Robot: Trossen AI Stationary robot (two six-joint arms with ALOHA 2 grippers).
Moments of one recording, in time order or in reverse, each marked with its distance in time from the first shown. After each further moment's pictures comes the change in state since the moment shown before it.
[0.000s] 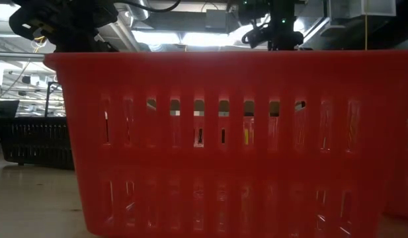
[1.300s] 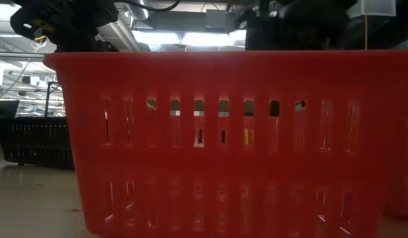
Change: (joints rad) left arm 0.000 0.000 0.001 0.005 -0.003 0.000; right arm 0.626 -0.062 -0.646 0.947 -0.288 0.624
